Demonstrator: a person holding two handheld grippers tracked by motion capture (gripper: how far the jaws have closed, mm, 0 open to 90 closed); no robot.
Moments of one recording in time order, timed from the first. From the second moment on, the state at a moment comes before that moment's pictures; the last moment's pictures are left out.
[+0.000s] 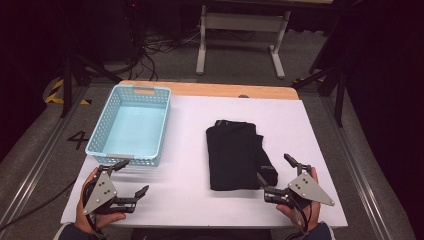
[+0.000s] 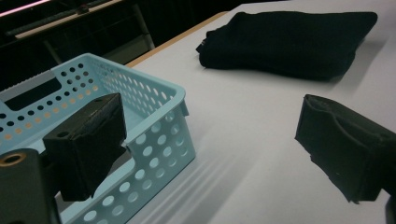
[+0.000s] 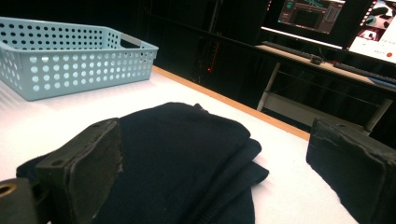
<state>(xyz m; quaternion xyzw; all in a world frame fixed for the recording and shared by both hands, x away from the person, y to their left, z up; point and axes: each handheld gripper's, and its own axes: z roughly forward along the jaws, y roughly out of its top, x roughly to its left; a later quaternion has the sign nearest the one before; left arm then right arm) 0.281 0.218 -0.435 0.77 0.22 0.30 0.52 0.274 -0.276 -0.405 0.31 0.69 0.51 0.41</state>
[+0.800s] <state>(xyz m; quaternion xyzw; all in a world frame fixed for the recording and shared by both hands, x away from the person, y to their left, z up) 0.291 0.209 -0.450 0.79 0.22 0.28 0.50 0.310 -0.282 -0.410 0.35 0.73 0.46 0.36</state>
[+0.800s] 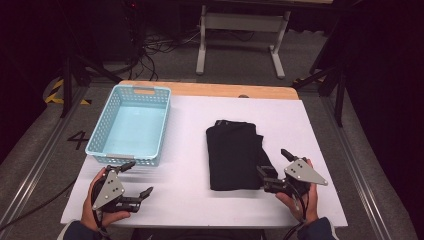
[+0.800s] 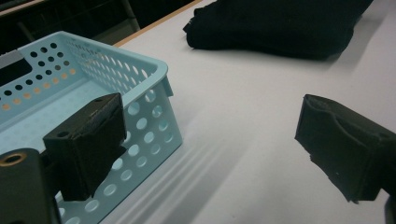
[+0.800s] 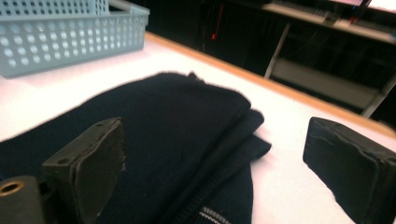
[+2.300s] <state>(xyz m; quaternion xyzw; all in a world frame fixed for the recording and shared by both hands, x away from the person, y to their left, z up) 0.295 0.209 -0.458 0.82 0.21 0.27 0.46 0.415 -0.278 -0.454 0.47 0.78 0.40 0.08</state>
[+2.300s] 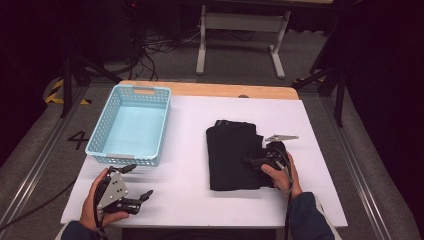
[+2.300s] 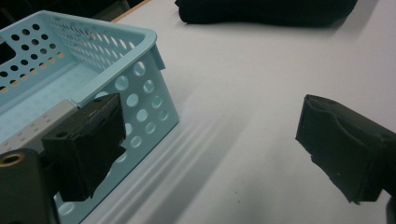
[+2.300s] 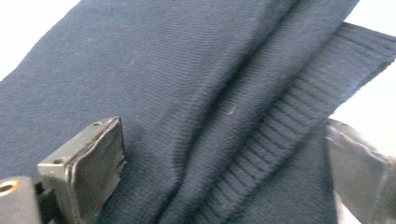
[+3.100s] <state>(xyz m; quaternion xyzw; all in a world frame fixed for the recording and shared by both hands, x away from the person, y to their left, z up) 0.301 0.208 -0.462 0.82 0.22 0.25 0.46 0.425 -0.250 -0.448 0.38 0.81 0.44 -0.02</state>
